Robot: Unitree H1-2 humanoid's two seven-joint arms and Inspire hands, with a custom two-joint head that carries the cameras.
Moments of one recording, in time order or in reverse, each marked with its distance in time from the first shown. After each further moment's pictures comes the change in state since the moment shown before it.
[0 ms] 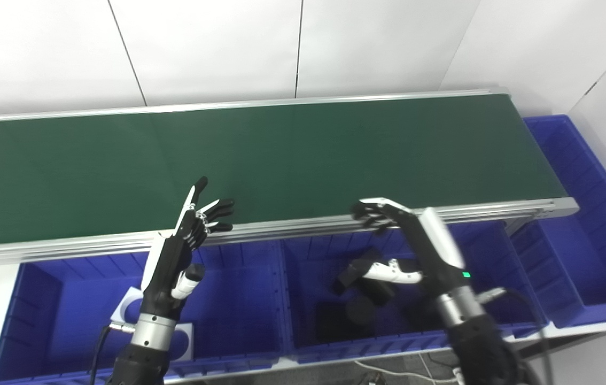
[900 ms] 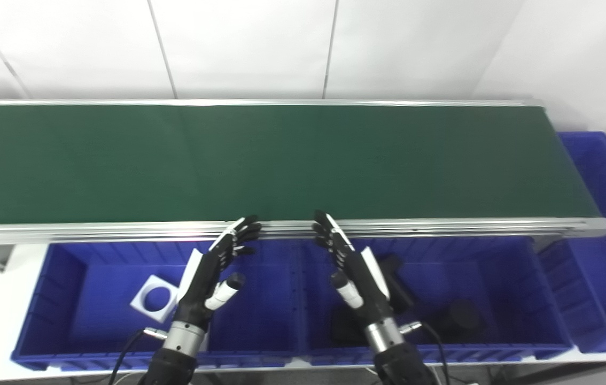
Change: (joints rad) left arm -0.001 0.045 -0.134 0.155 0.029 0.001 0.163; right arm -0.058 0.129 0.103 0.384 0.165 -0.201 0.009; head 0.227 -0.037
